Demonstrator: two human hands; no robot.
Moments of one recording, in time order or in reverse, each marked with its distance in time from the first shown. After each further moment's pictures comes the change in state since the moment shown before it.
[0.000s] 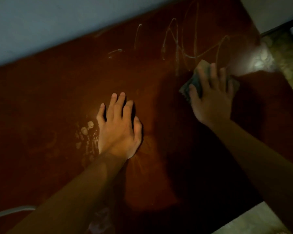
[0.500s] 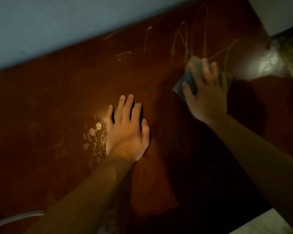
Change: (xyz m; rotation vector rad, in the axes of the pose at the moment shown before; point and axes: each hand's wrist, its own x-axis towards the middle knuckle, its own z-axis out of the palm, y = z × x) left_hand 0.001 0.003 -0.005 0.006 -0.003 0.000; right_hand 0.024 -0.030 0.001 -0.035 0.011 -0.134
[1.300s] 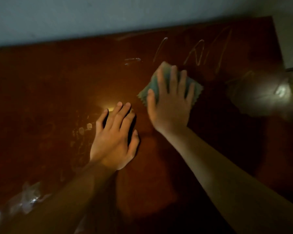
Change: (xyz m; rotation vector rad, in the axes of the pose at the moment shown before) left_hand 0.003 0.000 0.005 0.056 0.060 -0.036; right_hand 0.023 -0.081 0.008 0.010 0.064 -0.175
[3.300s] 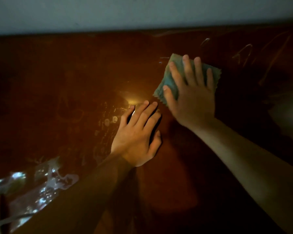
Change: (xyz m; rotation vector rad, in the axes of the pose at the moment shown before) left_hand 0.001 0.000 -0.005 0.019 -0.053 -0.042; right_hand 0.038 -0.008 0.003 0.004 0.029 -0.361
